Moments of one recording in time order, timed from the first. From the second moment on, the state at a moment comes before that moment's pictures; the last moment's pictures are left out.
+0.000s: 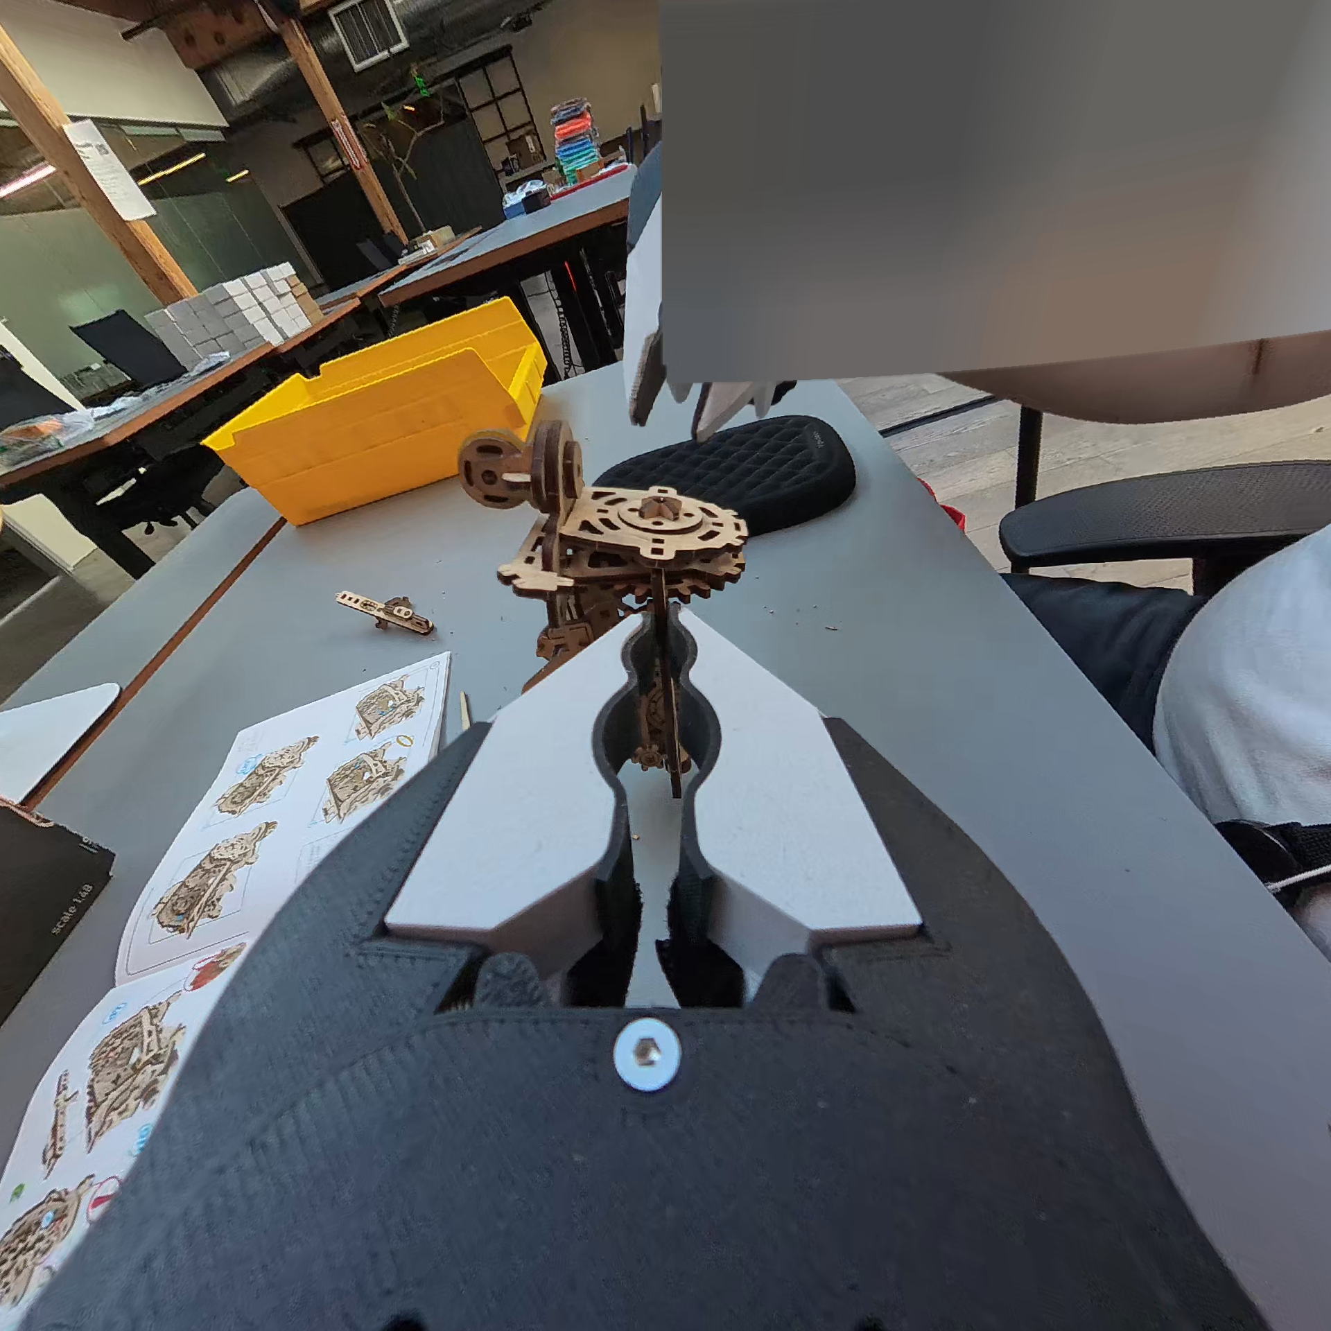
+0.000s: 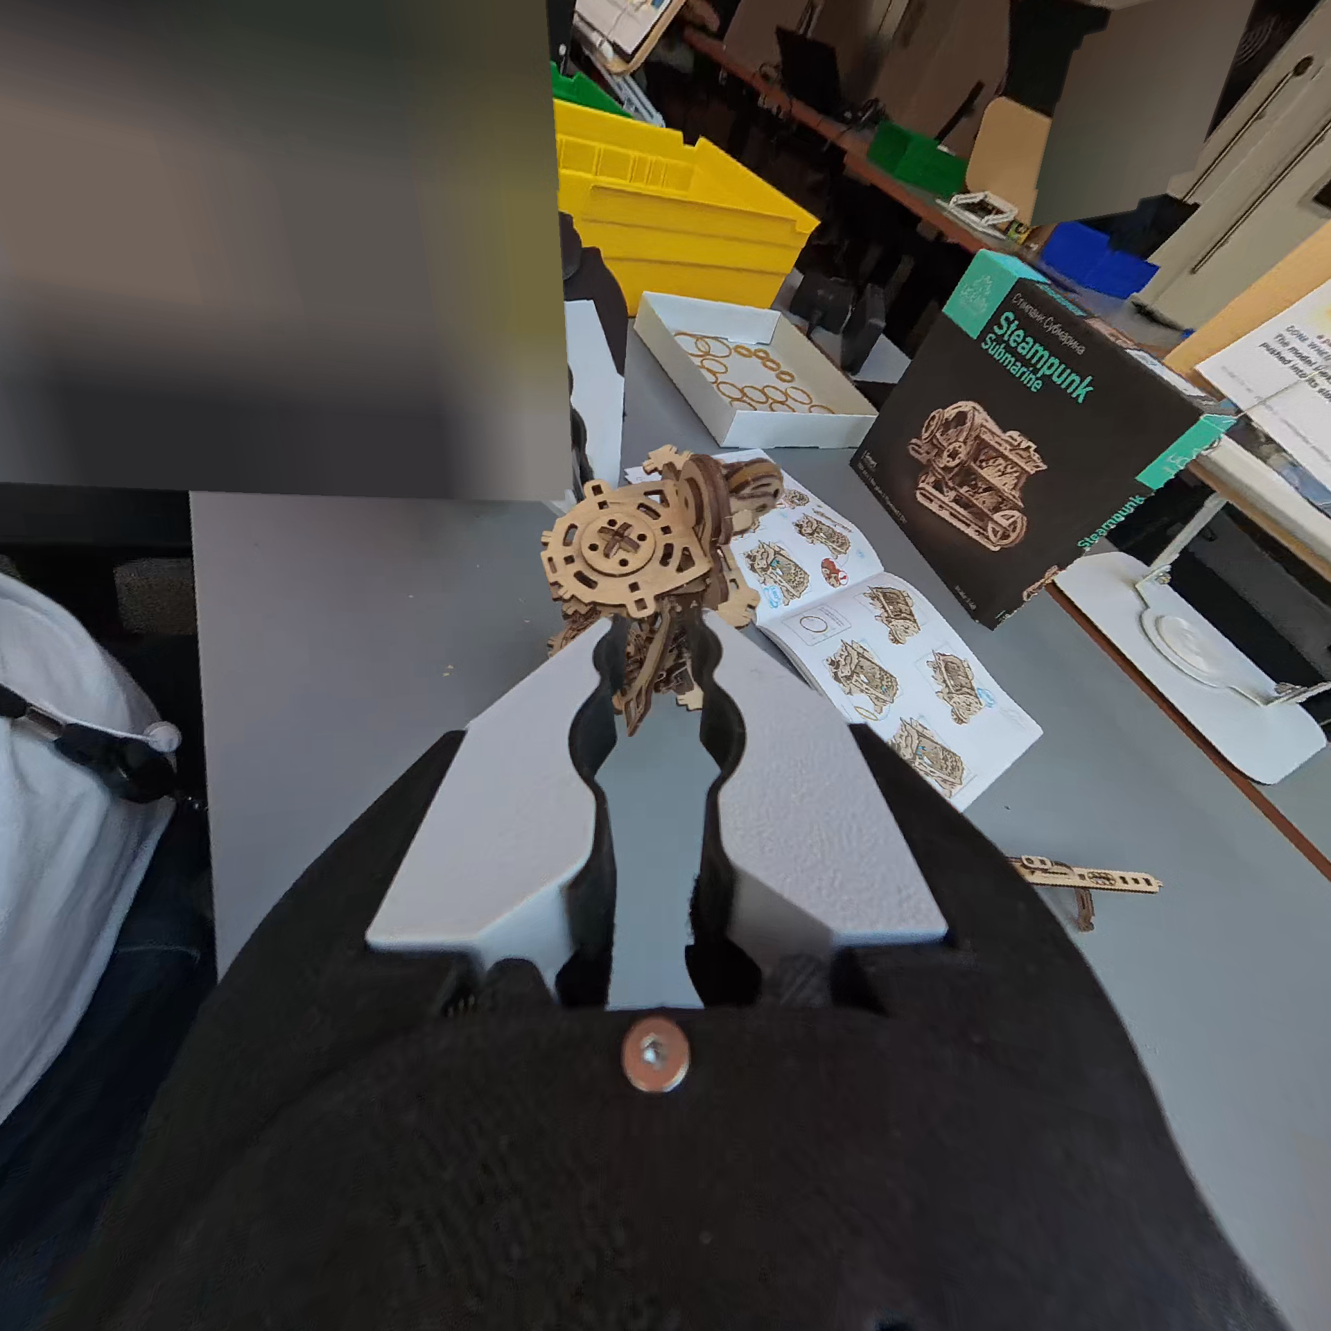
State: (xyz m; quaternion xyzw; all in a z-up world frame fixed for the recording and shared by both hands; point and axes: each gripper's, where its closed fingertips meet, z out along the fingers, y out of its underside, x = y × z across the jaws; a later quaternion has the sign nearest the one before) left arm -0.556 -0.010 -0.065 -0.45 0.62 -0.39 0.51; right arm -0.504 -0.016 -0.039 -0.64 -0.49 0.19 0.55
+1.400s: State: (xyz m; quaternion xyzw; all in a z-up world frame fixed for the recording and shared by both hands) left arm -0.567 0.010 -0.084 -0.47 0.61 -0.41 0.49; right arm -0.533 0.012 -0.095 -0.66 -0.48 0.27 0.51
